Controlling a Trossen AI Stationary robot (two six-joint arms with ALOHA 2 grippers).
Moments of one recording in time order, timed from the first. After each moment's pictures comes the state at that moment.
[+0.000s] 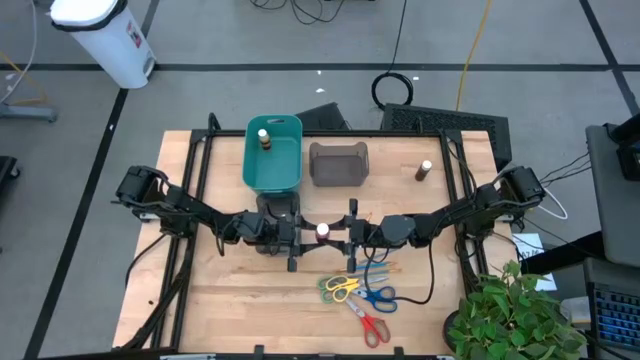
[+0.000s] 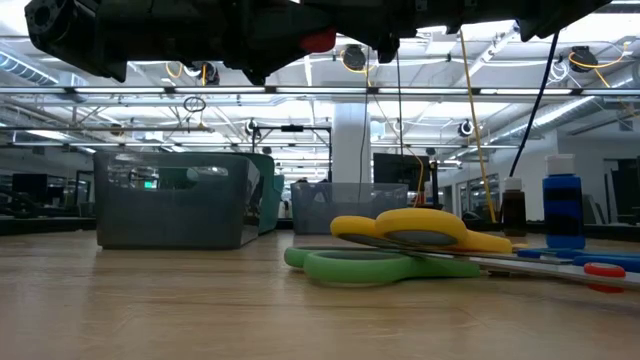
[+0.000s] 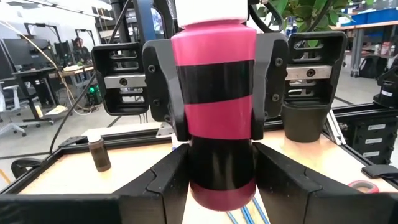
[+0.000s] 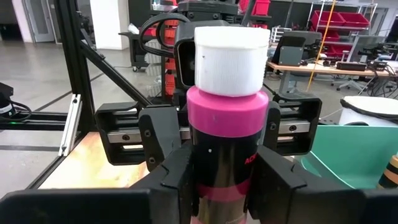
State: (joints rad) left arm -0.24 1.64 0.62 1.07 -0.18 0.13; right arm 0.27 1.59 0.80 0.79 0.31 -0.02
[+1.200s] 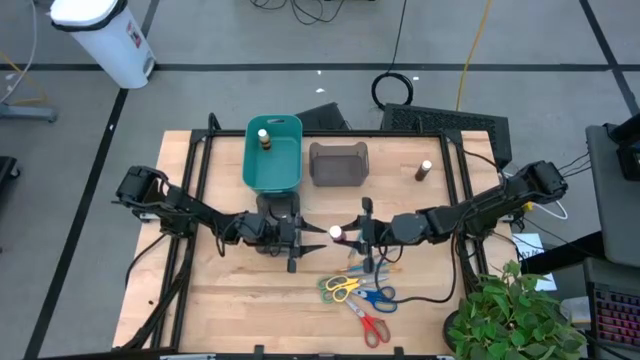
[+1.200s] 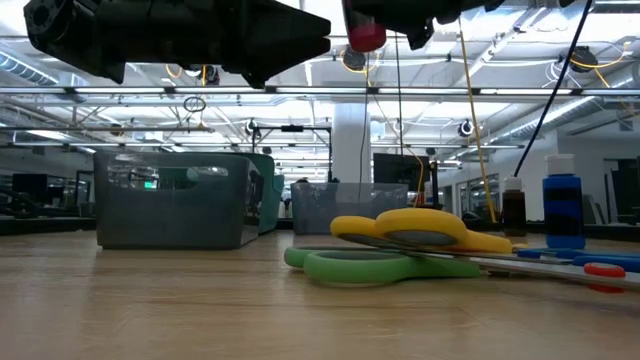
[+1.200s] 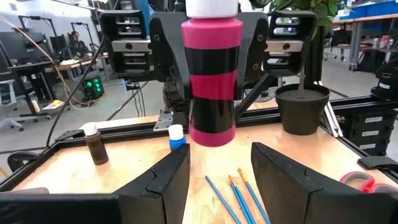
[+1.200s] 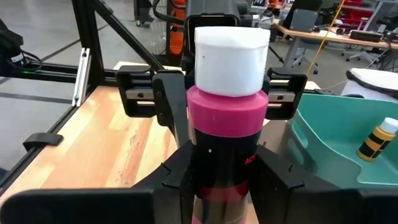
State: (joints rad) left arm -0.24 1.64 0.62 1.05 -0.18 0.12; right arm 0.31 1.38 0.80 0.37 0.32 -0.01
